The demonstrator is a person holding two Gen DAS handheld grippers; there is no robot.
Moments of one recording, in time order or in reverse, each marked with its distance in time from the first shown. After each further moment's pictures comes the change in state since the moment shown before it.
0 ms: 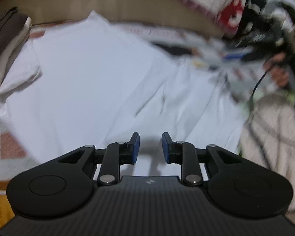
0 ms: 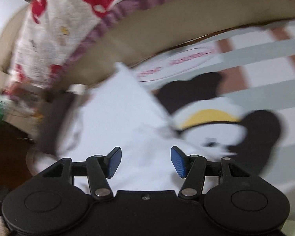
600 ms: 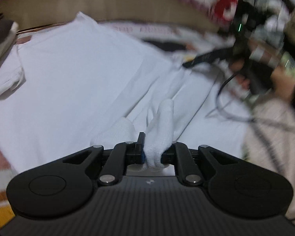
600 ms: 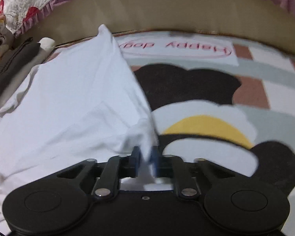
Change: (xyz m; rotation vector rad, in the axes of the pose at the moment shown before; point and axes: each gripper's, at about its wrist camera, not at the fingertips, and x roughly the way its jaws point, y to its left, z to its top) left arm 0.028 -0.013 -0.005 0.025 0.012 -0.001; right arm 0.120 0.001 -0.008 -0.325 0.022 -0.315
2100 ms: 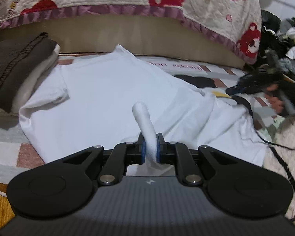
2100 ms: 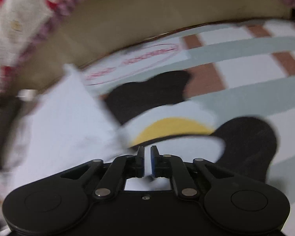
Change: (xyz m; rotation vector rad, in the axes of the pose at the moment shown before) left arm -0.033 0.019 -0.026 -0.032 -0.226 0.213; right arm -0.045 -0.051 -0.001 0.331 -0.021 0.065
